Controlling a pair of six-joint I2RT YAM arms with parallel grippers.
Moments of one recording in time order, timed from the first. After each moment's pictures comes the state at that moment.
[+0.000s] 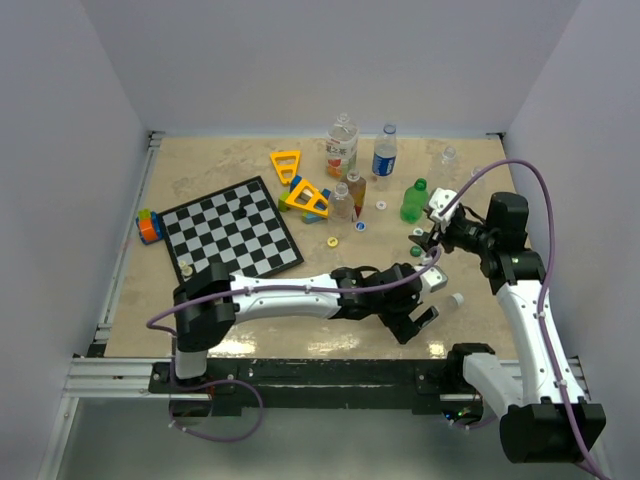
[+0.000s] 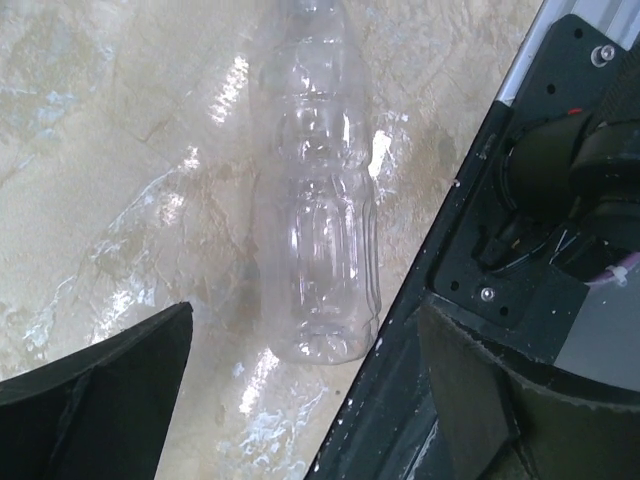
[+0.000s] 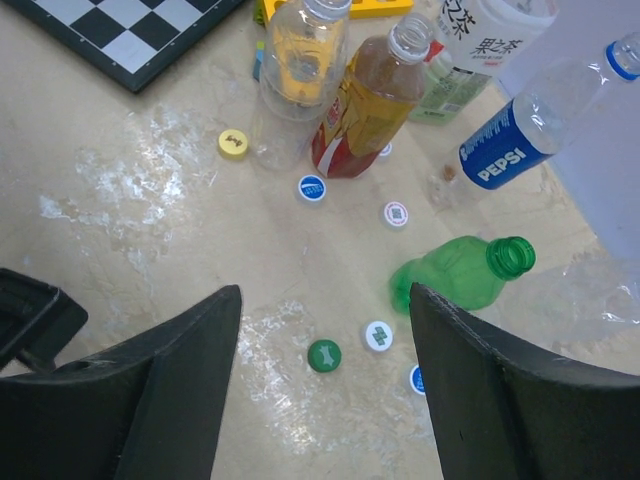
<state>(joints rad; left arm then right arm) -1.31 1.86 1.42 -0.34 -0.04 -0.29 0.00 0.91 0.88 -0.49 -0.80 -0.73</state>
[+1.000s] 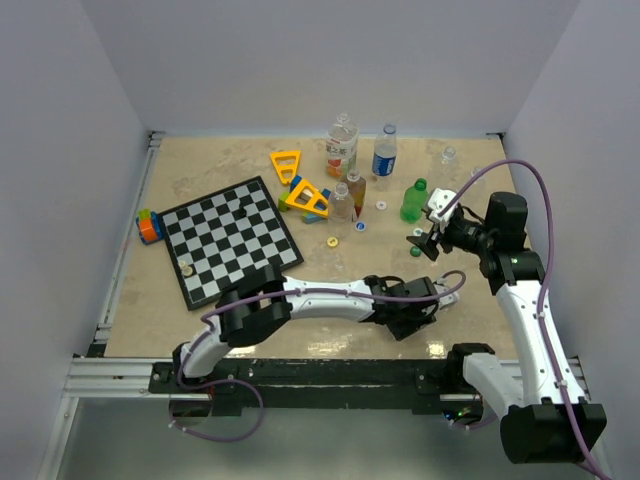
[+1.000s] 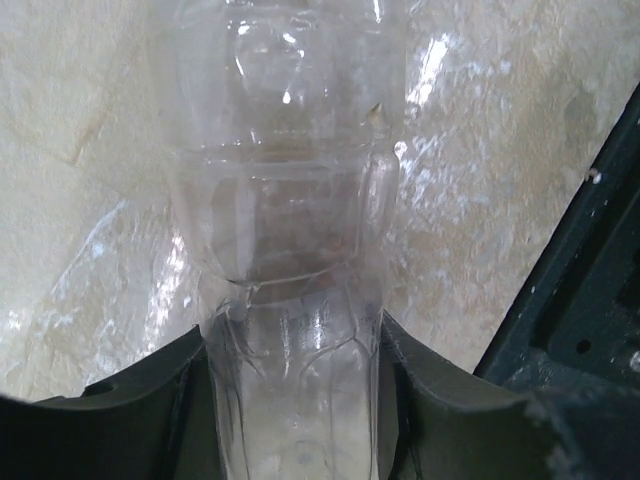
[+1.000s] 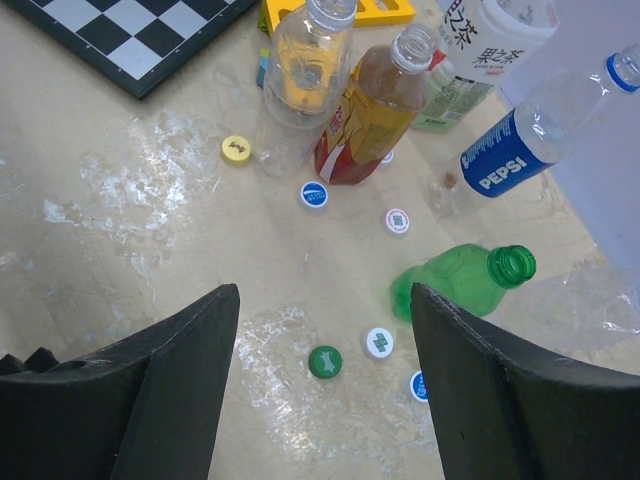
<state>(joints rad) -1.32 2.19 1.66 -0.46 -0.06 -0.16 0.00 0.91 0.88 -0.48 -0.80 -0.73</state>
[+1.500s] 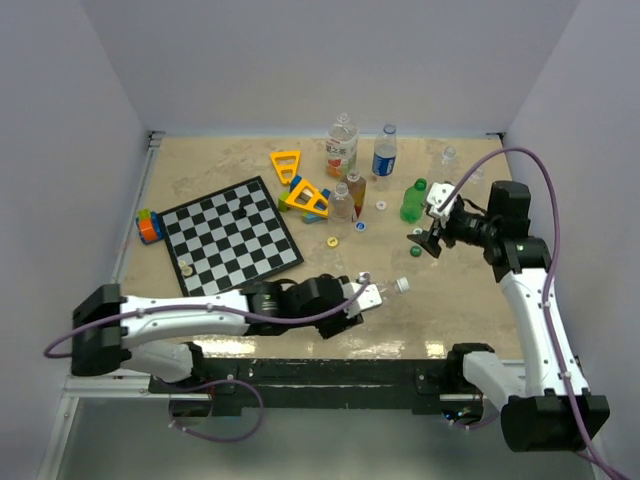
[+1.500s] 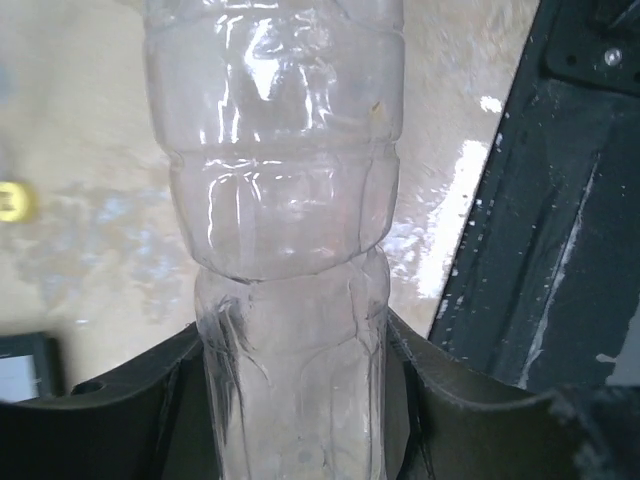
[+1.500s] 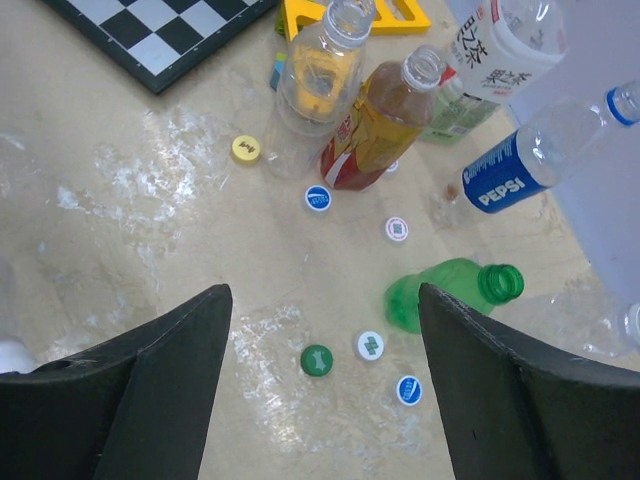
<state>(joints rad) -1.30 1.39 0.95 -0.32 -0.12 0.02 0.00 0.95 0.98 -0.60 -0.82 -0.81</state>
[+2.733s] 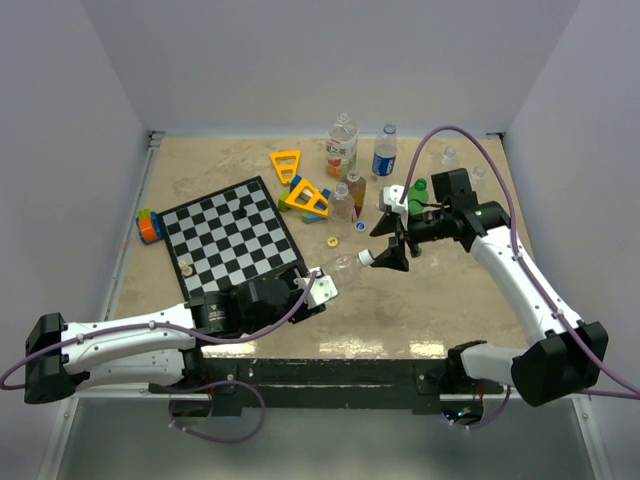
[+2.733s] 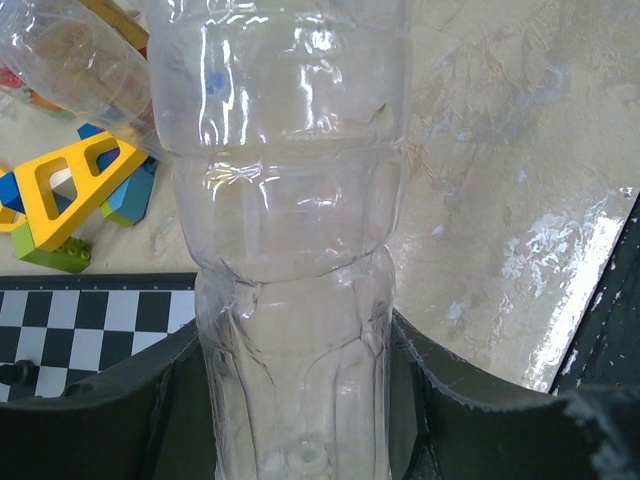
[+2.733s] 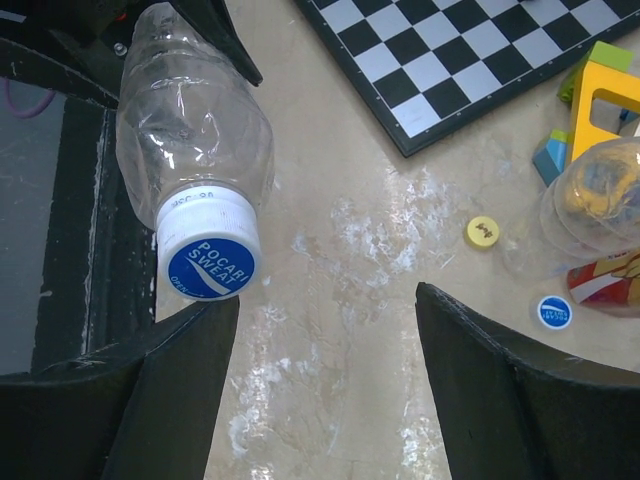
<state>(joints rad) -1.23 0.96 0.67 -0.19 -0.31 0.21 0.30 1.24 1.16 -0.86 -1.01 -0.82</state>
